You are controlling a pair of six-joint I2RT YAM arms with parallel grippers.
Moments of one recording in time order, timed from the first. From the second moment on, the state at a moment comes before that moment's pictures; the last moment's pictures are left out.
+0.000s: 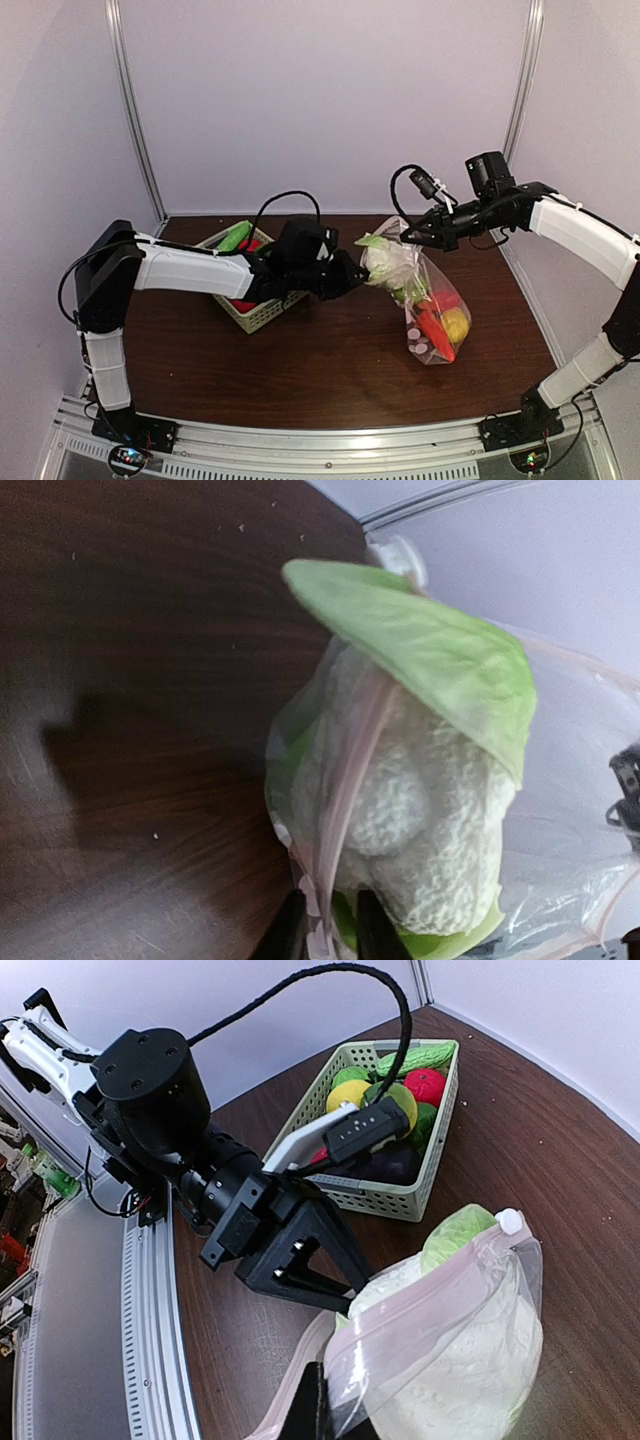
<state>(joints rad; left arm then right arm) -0.96 1.92 1.29 0.21 0.14 -1.10 0.36 1.45 1.32 -0.62 -0.88 -0.26</state>
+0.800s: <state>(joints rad) -0.92 1.92 1.81 -0.12 0.01 -0.67 0.31 1.47 1.47 -0.62 -0.58 -0.19</state>
